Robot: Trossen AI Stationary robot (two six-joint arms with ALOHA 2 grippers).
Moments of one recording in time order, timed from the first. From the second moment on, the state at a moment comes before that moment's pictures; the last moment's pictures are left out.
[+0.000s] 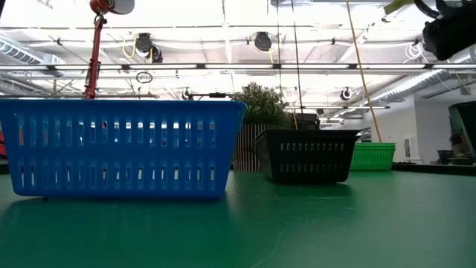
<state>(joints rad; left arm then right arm) -0.32 1.85 2.13 -1.23 -0.56 -1.00 0.57 1.15 0.80 -1.01 -0.16 1.35</state>
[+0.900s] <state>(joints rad) -0.33 1.85 2.13 -1.23 -0.56 -1.02 0.71 1.15 0.68 -0.89 -0.13 1.60</state>
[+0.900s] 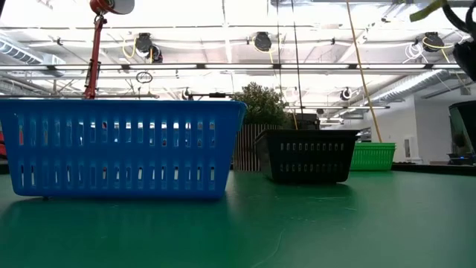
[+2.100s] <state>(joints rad) -0.33 1.85 2.13 -1.23 -0.56 -1.02 0.71 1.15 0.70 -0.76 -0.13 1.61</state>
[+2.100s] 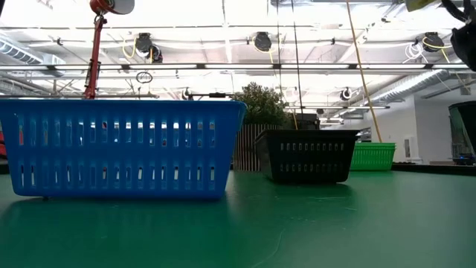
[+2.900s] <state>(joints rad) -0.33 1.85 2.13 -1.21 -0.56 -1.03 0.65 1.16 0.80 -0.82 -0.05 1.44</state>
